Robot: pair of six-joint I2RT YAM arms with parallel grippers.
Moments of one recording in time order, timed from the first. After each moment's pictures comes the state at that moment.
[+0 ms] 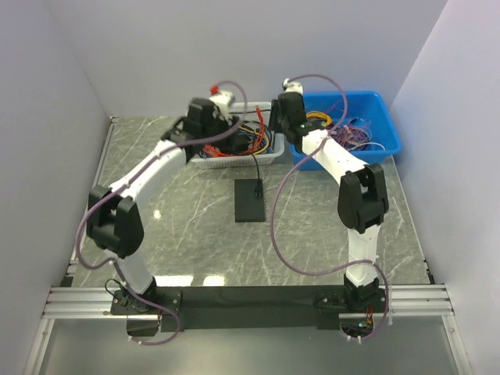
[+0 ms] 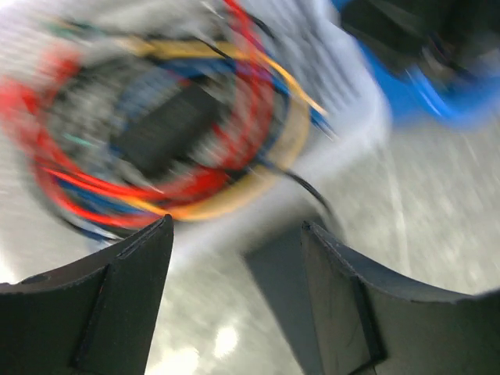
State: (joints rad) left arm -0.43 1.77 1.59 -0.33 0.09 -0.11; right arm 0.41 2.05 1.80 -0.22 0.22 0.35
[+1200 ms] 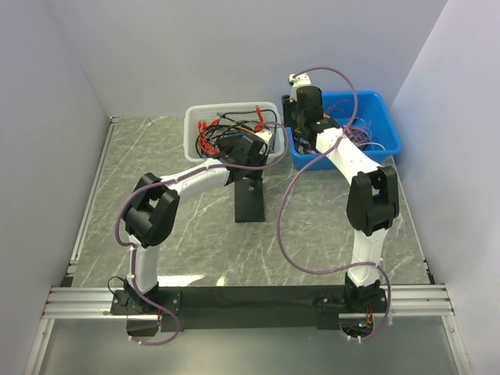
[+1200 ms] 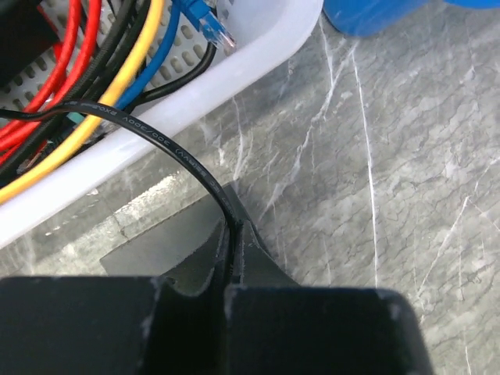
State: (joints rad) left arm -0.71 1.98 1.51 -0.25 -0.08 -0.24; right arm 0.32 1.97 1.71 -0.16 0.13 0.00
